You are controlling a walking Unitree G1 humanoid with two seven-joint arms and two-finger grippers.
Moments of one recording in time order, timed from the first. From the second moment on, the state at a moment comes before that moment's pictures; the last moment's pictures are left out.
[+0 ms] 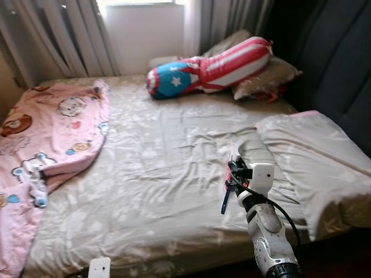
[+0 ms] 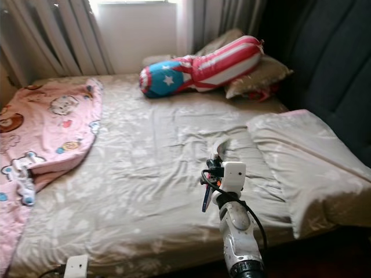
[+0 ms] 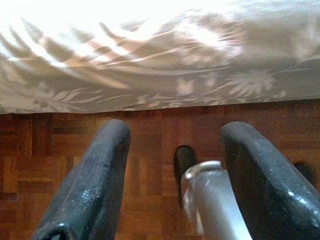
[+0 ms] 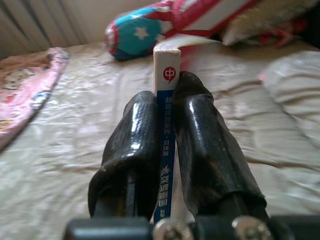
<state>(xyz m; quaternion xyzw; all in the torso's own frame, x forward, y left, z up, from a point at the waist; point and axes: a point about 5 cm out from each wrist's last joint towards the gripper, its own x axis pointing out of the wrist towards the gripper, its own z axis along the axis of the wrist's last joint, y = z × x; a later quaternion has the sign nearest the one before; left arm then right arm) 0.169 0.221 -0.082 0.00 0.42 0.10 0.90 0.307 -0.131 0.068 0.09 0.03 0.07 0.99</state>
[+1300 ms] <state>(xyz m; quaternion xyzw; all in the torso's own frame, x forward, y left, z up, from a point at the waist) 0.172 0.211 -0.082 -0.02 0.41 0.09 0.91 0.308 -0.138 0.069 0.08 0.02 0.06 0.99</state>
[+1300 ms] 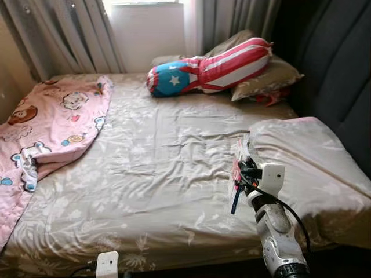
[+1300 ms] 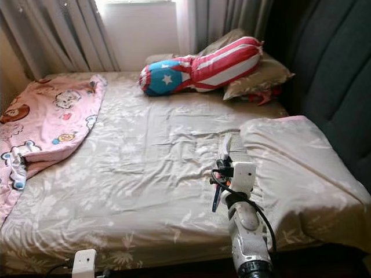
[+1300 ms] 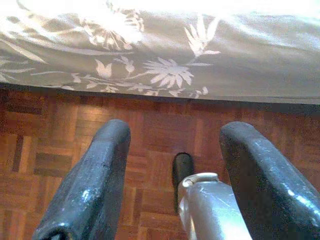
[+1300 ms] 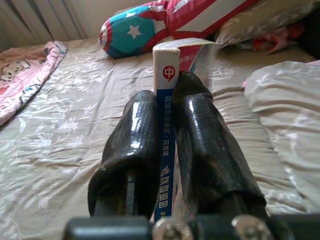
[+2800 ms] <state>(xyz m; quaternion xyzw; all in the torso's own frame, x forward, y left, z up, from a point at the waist) 0.175 0.207 -0.081 -0.02 0.41 0.09 0.91 0.305 -0.153 0.067 0.07 0.03 0.04 1.00</state>
